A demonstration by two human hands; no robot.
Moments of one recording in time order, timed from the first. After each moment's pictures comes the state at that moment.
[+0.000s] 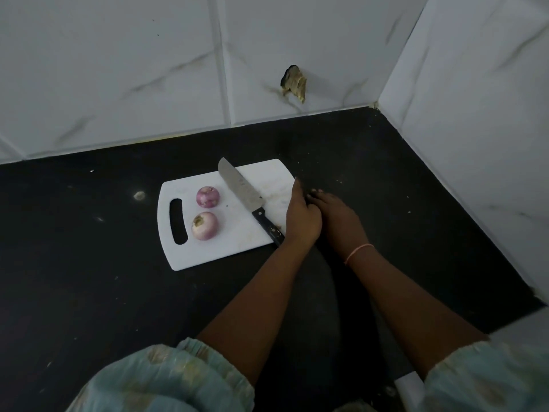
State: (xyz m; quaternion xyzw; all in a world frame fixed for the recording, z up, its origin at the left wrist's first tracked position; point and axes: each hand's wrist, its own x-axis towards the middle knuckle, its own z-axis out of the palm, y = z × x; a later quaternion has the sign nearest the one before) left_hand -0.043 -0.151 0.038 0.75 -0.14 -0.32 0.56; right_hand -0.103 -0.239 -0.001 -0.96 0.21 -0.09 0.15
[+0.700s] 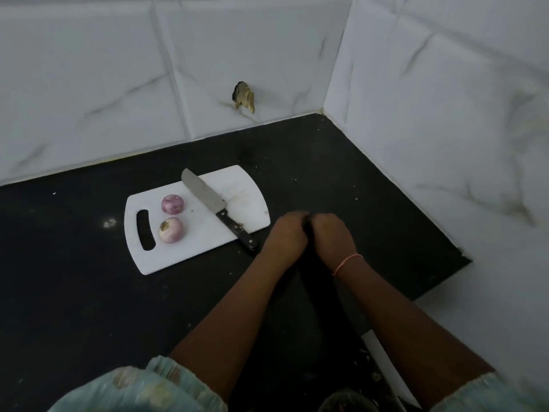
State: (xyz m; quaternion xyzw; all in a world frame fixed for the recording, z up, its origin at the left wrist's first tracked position) left_hand -0.096 -0.137 0.054 0.79 -0.43 -0.30 0.32; right_hand -0.186 -0.219 0.028 -0.95 0.29 -0.09 0.10
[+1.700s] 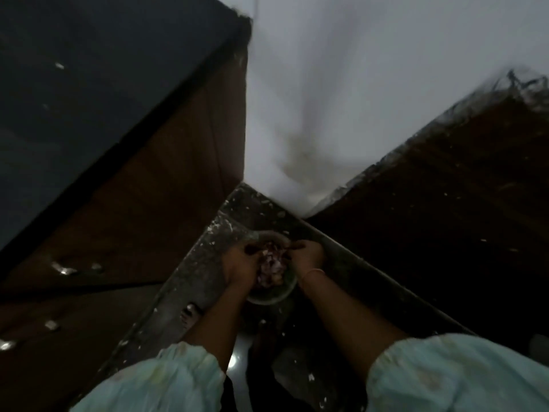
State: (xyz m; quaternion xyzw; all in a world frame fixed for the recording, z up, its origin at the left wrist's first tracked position) left_hand -0.473 0.012 -0.216 0.79 -0.33 -0.46 0.24; right_hand -0.606 -0.026 -0.201 -0.31 0.78 -0.14 0.52
